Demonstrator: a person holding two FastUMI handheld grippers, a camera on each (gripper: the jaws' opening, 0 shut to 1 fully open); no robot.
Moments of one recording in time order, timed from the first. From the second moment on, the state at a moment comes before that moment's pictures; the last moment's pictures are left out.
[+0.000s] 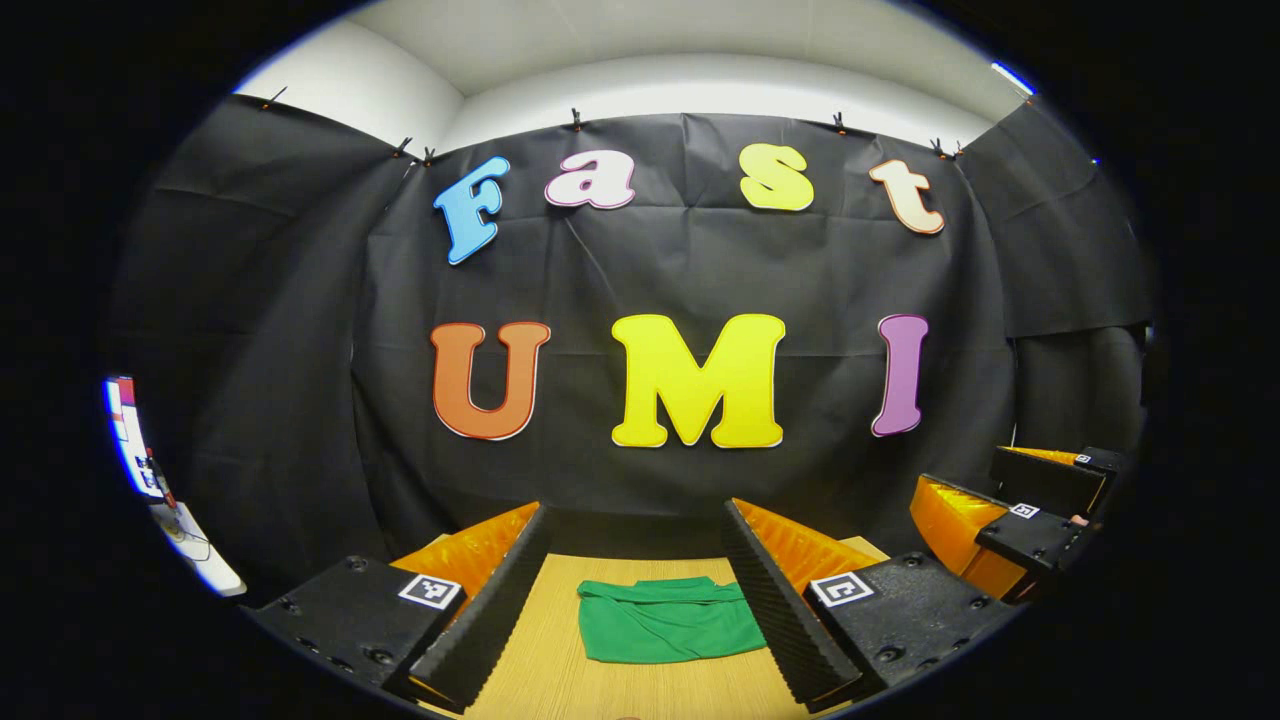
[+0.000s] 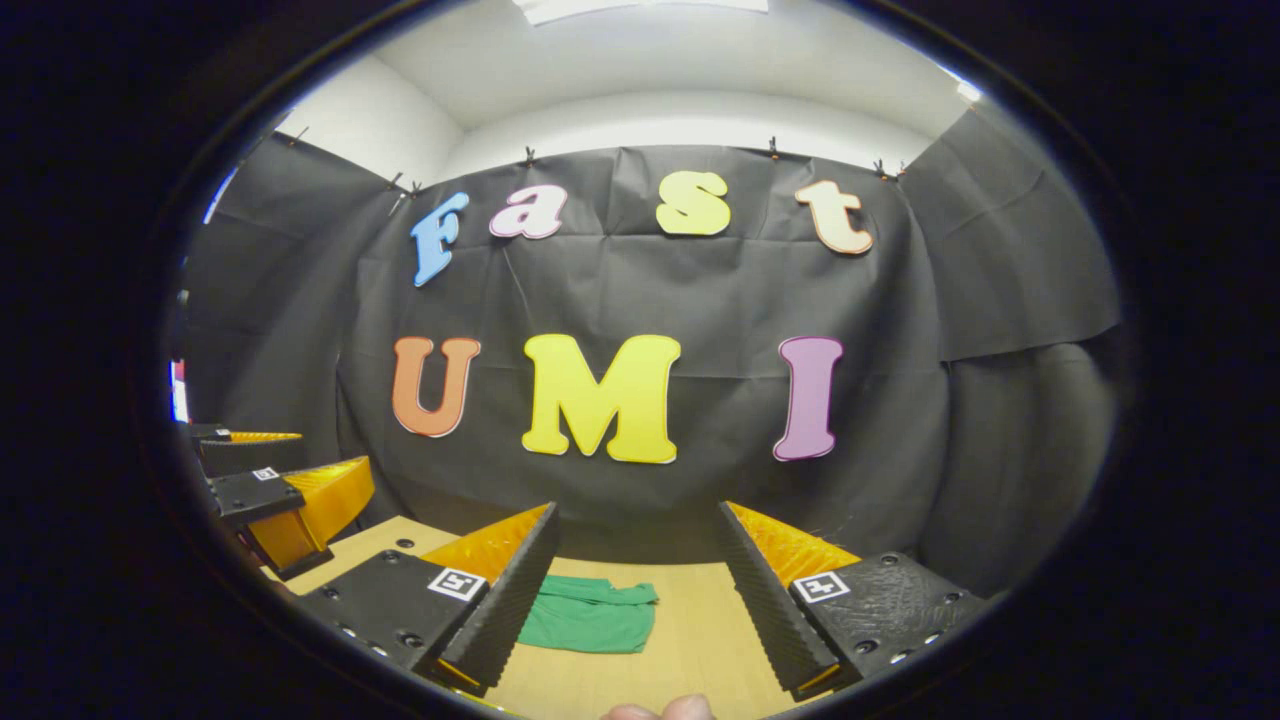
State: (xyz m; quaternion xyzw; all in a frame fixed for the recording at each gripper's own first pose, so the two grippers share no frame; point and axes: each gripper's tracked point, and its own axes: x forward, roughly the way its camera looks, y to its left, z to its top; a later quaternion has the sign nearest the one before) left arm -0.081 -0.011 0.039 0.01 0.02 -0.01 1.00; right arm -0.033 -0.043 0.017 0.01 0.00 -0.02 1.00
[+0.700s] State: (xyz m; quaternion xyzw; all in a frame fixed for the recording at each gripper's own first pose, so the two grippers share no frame) left arm -0.072 -0.009 0.036 0.02 0.03 -0.03 1.00; right arm -0.030 -0.036 0.017 0.01 0.01 -0.03 1.00
